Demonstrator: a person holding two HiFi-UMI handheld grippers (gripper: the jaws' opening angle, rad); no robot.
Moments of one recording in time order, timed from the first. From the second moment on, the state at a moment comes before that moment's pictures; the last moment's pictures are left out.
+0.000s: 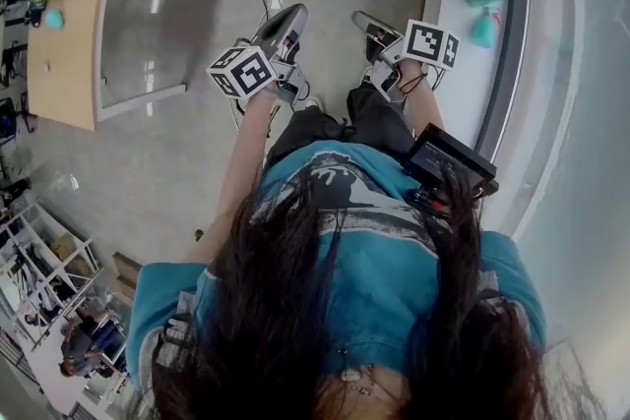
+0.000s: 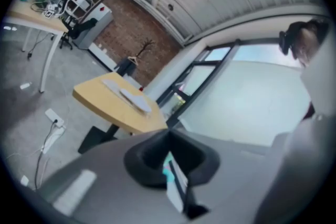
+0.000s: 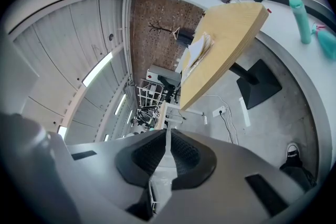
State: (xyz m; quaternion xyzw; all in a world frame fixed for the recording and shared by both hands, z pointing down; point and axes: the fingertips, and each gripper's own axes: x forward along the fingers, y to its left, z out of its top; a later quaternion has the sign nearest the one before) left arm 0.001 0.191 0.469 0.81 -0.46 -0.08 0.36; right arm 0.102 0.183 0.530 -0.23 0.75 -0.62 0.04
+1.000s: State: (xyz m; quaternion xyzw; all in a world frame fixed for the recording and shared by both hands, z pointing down) left arm -0.099 0.349 0.501 0.89 -0.36 0.04 0.29; right arm -0.002 0.368 0.517 -0.34 0.74 -0.57 0.10
